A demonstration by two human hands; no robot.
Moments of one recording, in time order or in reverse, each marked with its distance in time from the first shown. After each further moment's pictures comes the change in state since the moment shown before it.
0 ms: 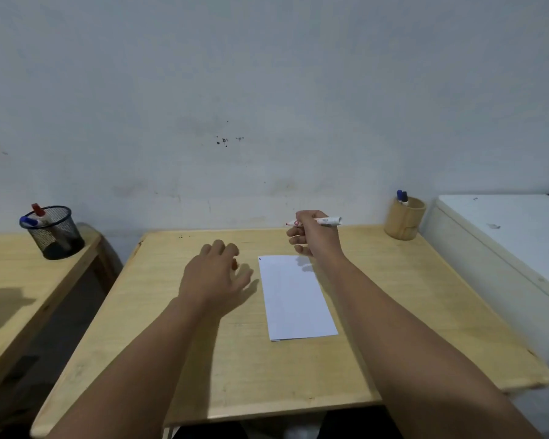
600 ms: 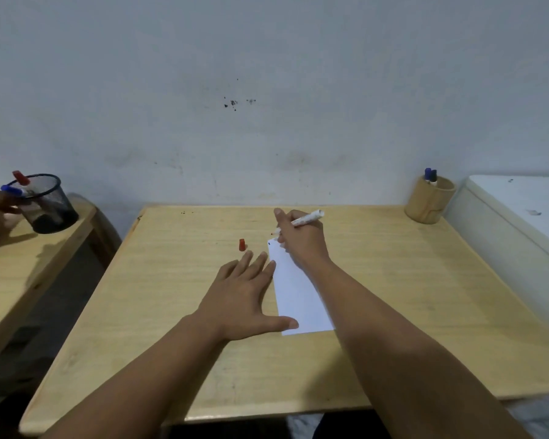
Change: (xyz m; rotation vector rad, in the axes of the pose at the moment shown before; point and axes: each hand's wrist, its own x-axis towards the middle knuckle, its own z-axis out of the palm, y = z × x) left_hand -0.041 0.020 0.020 -0.030 -0.482 0.163; right_hand 0.026 0.076 0.041 -0.346 0.000 -0.170
